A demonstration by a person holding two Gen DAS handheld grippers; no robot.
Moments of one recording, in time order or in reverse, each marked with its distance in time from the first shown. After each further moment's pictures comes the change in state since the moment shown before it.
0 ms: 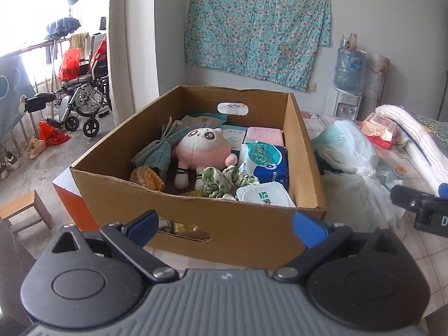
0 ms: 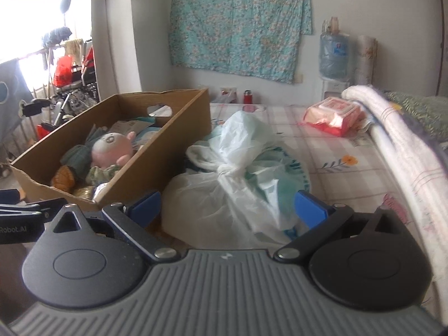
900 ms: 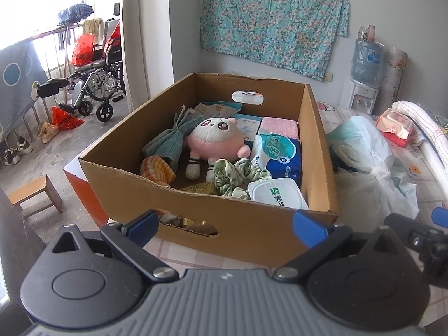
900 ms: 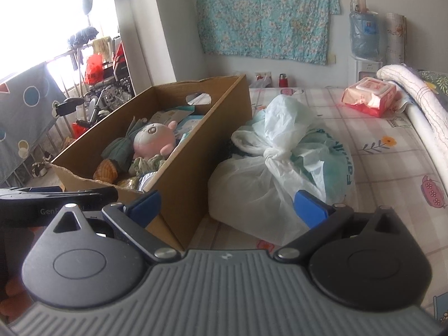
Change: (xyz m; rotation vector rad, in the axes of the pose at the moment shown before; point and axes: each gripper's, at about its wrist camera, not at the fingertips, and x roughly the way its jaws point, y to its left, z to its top) left arm 0.007 -0.001 0.009 -0.043 0.073 0.063; right arm -0.007 0.011 -0.001 0.050 0.085 0.198
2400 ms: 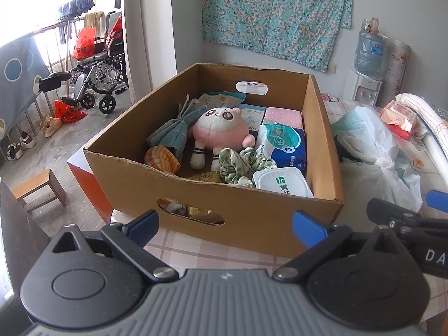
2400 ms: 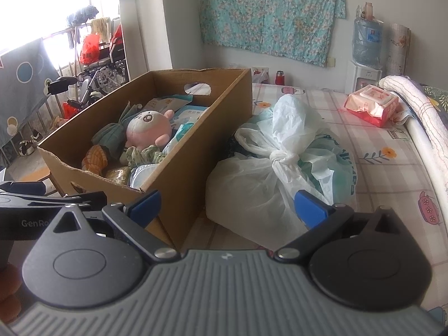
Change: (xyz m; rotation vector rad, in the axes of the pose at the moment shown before) left arm -0.002 0.004 -0.003 0.004 0.038 0.012; right arm 0.020 0.014 0.009 -0.083 0.032 -0.055
